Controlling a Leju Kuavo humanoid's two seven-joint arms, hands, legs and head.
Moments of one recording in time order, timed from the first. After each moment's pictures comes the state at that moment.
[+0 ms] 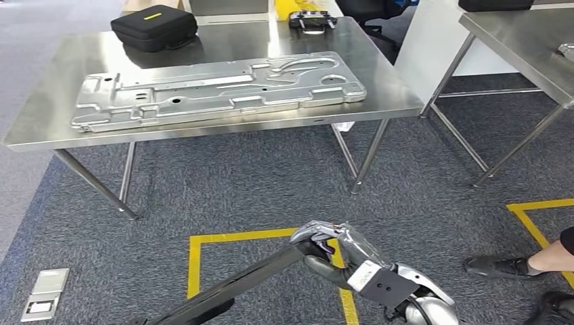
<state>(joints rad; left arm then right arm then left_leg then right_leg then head) -0.07 -0.13 0.96 -0.21 -0.88 -0.20 -0.36 0.02 -0.23 0.52 -1.81 0.12 0.11 -0.32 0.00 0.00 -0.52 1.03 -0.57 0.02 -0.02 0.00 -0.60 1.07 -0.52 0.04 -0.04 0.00</state>
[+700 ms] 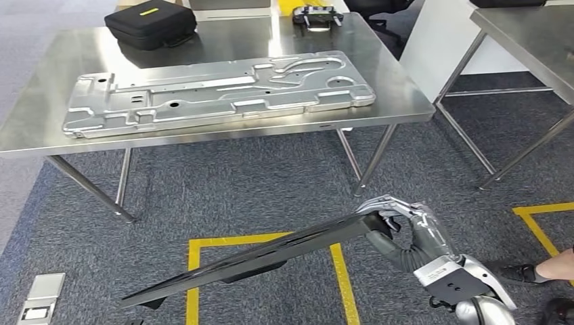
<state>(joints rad) -0.07 -0.13 0.99 -0.21 -0.88 -0.20 -0.37 0.09 -0.25 0.25 -1.98 0.20 0.04 -0.36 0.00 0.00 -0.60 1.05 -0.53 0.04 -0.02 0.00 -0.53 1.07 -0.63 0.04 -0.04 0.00</state>
